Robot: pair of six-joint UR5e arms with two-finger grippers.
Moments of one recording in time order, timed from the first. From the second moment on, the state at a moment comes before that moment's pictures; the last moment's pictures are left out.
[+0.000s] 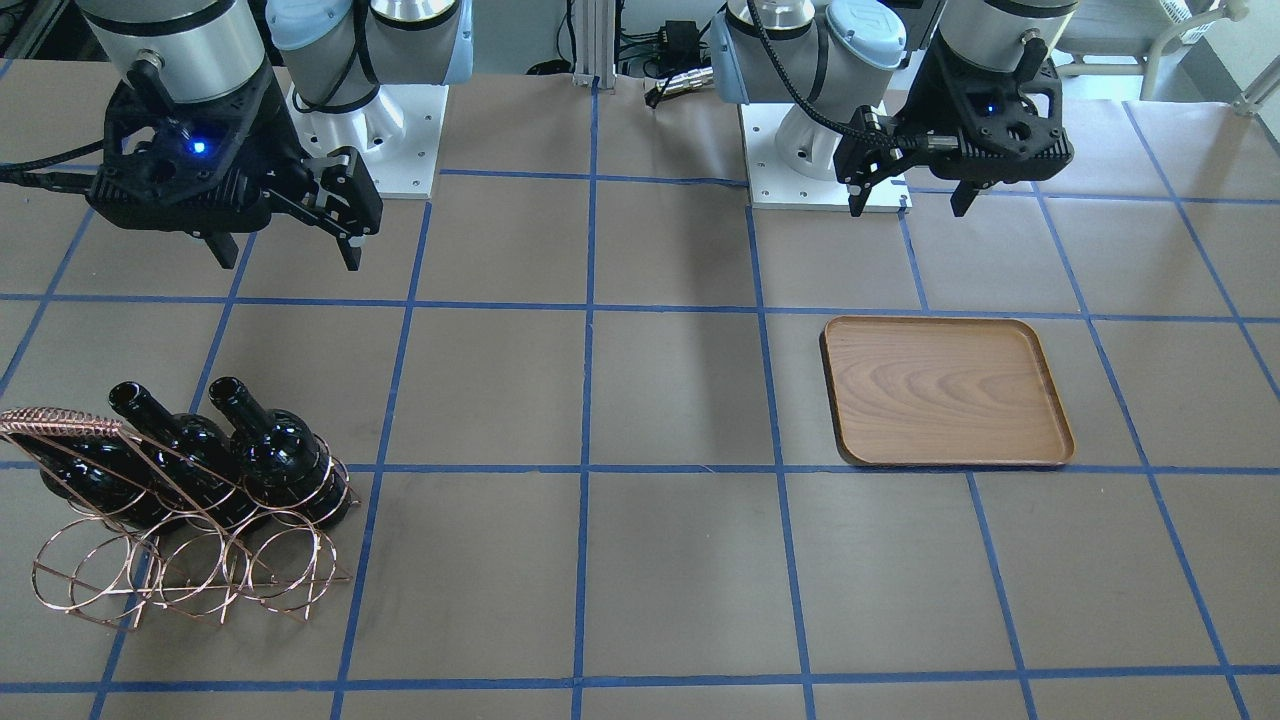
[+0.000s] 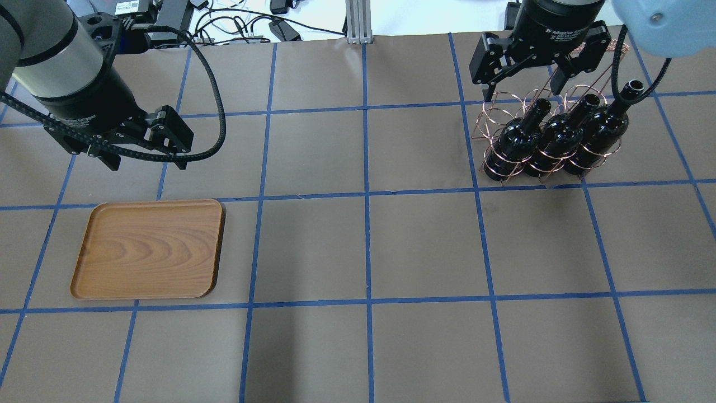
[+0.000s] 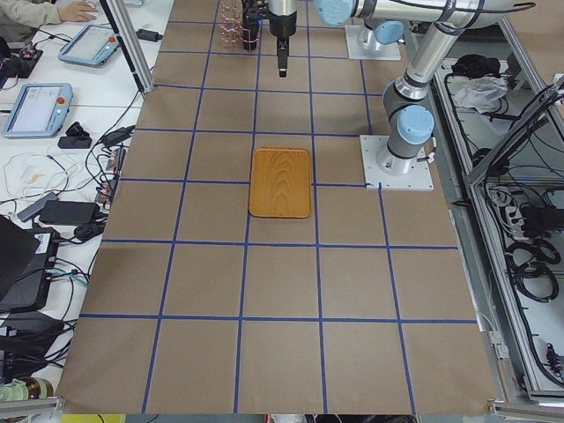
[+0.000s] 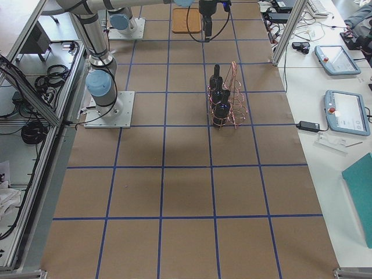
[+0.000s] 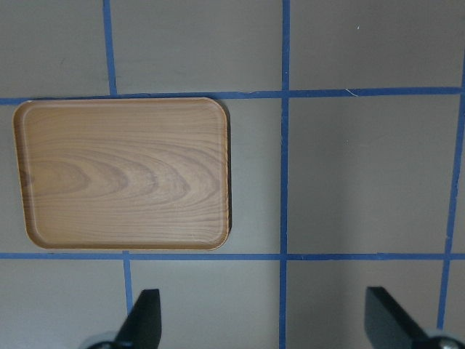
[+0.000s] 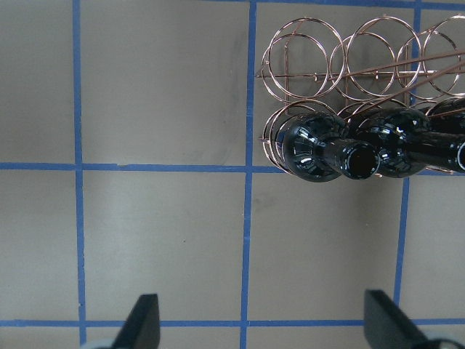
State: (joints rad) left arm -1.51 -1.46 -1.63 -1.65 1.62 0.06; right arm 1.62 -1.51 1.43 -1.54 -1.61 0.02
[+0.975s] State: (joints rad) left arm -1.51 -1.45 -1.63 -1.65 1.62 0.06; right arm 1.50 -1.51 1.44 -1.52 -1.62 -0.13
